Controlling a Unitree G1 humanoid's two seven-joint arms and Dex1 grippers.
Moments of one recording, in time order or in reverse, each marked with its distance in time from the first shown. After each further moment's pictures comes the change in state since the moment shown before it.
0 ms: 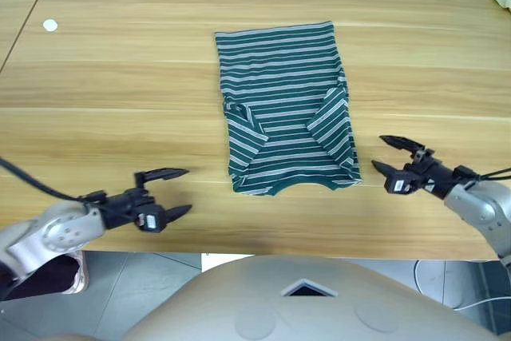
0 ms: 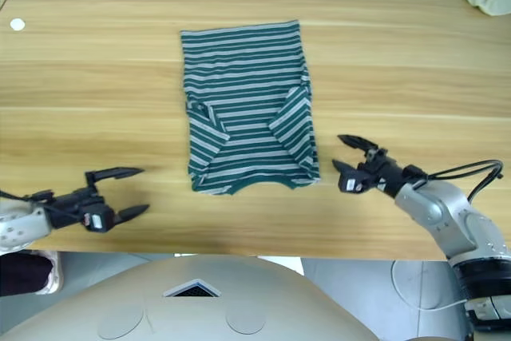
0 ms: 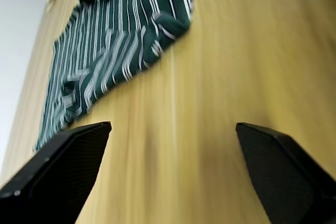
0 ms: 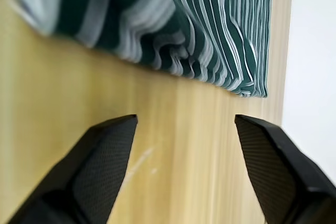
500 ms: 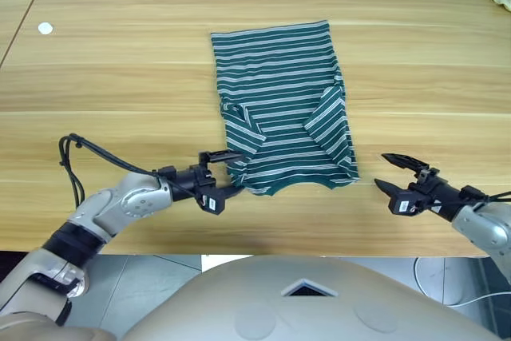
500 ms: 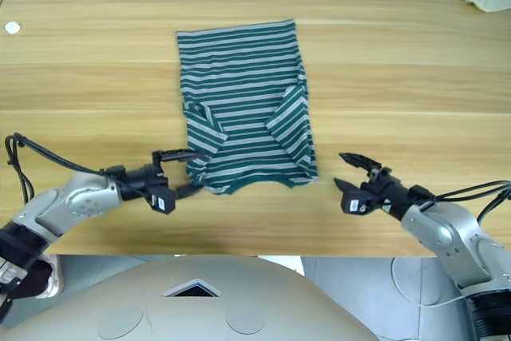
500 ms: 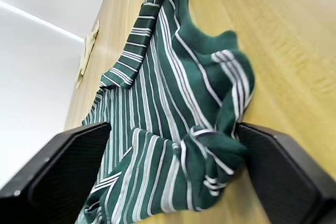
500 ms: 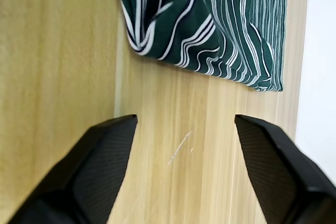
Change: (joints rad) left arm -0.240 -0.379 -0.027 0.044 0.256 0.027 -0.116; right arm 0.176 -0.016 -0.094 -0.133 0.028 0.040 0.031
